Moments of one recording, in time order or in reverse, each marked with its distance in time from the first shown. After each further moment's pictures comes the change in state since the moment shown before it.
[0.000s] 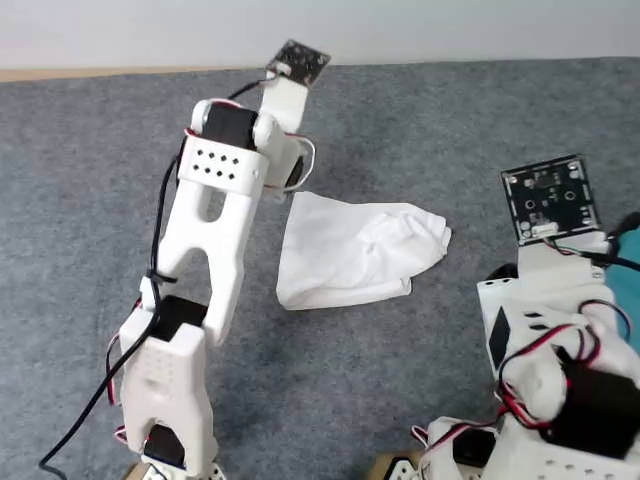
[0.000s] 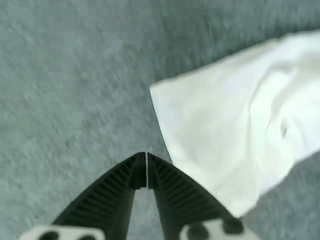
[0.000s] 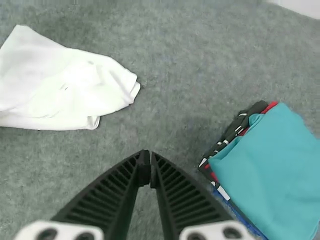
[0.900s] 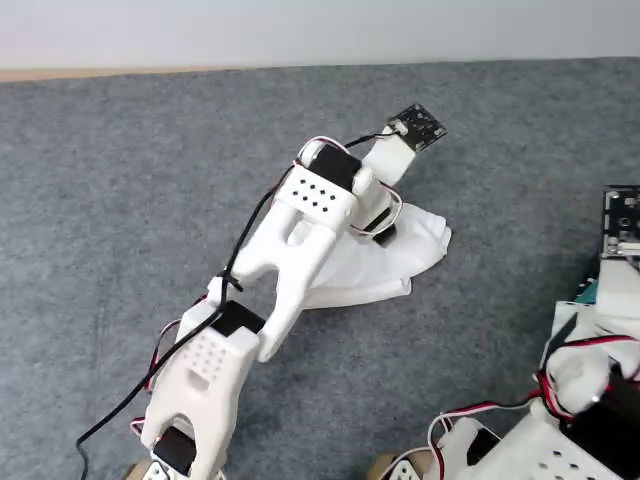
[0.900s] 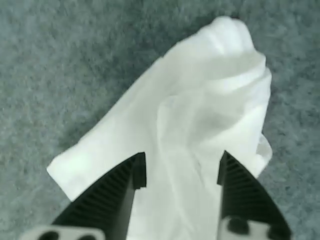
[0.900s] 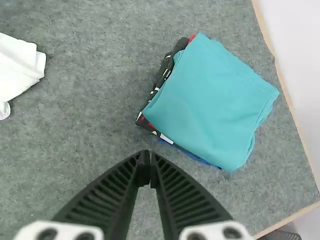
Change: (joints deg) left arm 15.6 13.0 -3.8 -12.2 -7.1; right arm 26.8 -0.6 0.3 0.0 7.9
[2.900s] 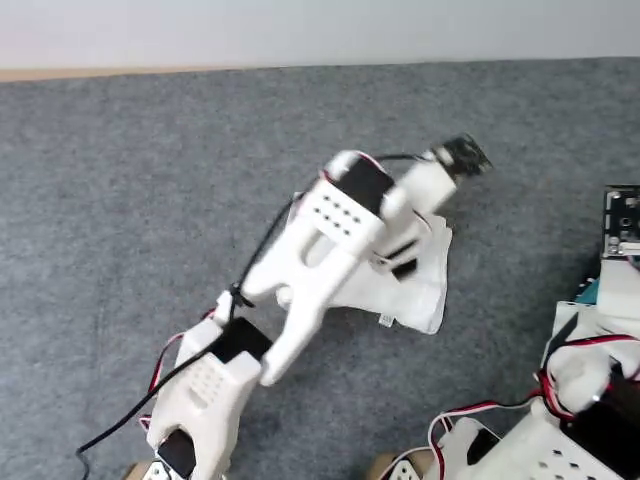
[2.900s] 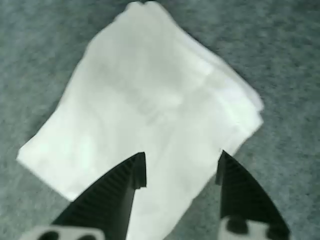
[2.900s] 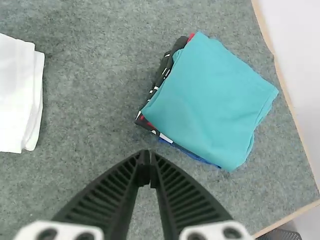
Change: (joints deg) left arm 5.5 -8.4 1.6 12.1 -2.0; right arm 0.3 0.0 0.0 0.0 0.1
